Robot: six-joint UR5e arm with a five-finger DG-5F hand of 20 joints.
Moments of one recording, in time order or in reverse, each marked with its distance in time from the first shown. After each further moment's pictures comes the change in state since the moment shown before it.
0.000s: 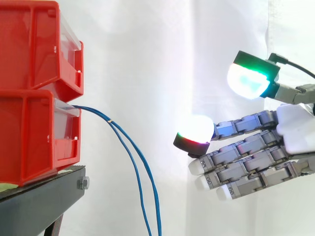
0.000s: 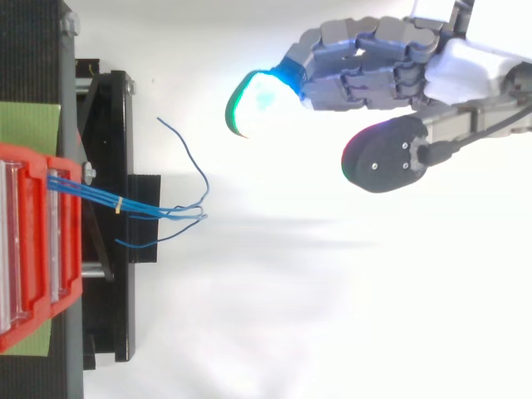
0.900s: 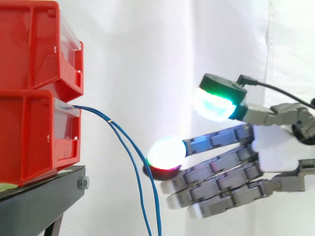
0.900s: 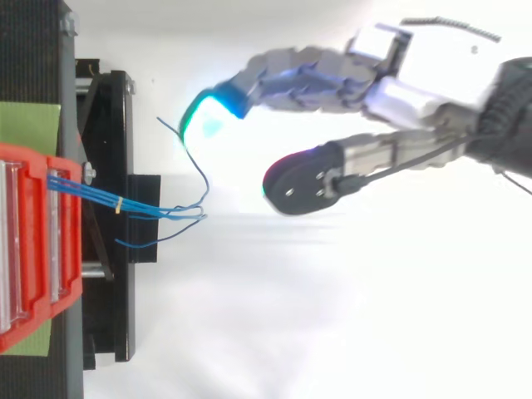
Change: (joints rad) arm 0.027 -0.114 0.103 0.059 0.028 -0.191
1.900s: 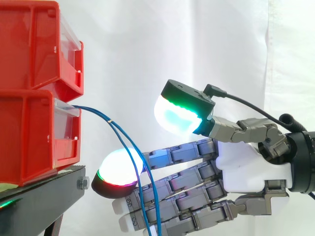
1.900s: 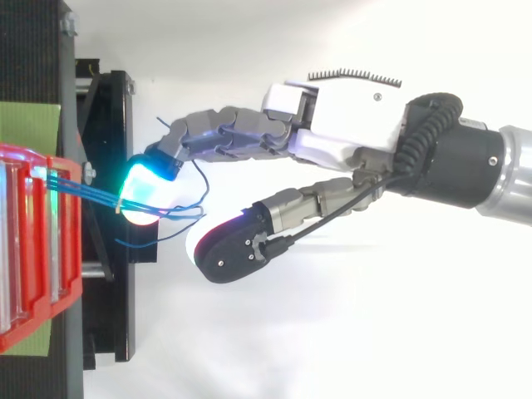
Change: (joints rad) arm 0.005 -0.118 0.133 0.016 -0.094 0.042
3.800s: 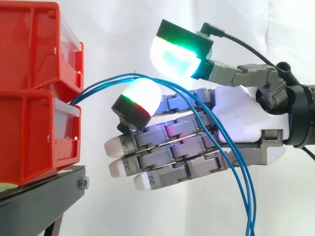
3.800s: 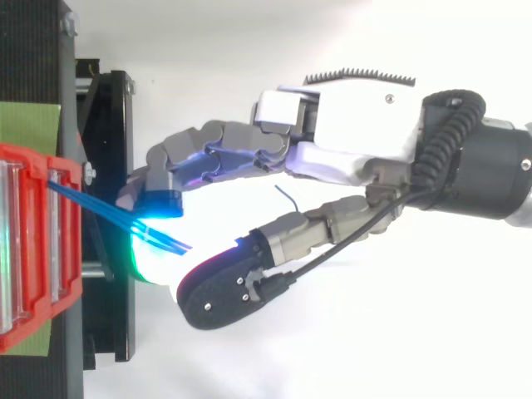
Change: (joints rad) arm -0.003 0.045 0.052 -0.056 -0.070 0.005
